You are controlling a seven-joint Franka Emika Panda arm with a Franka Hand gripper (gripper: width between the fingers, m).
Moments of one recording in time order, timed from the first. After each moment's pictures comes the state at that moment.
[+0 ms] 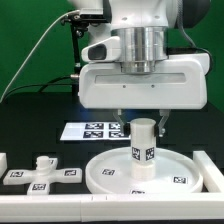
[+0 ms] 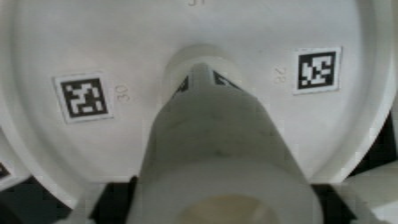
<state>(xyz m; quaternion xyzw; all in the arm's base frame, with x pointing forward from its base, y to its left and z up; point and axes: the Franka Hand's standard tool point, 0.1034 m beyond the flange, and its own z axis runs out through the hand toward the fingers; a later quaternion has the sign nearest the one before) 0.571 0.034 0.083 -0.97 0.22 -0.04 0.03</state>
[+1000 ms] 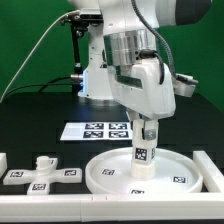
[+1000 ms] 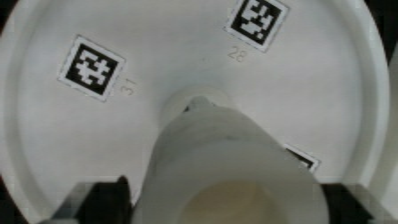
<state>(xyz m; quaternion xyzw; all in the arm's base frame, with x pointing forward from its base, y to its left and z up) 0.561 0.036 0.080 -0.85 0.53 -0.01 0.07</state>
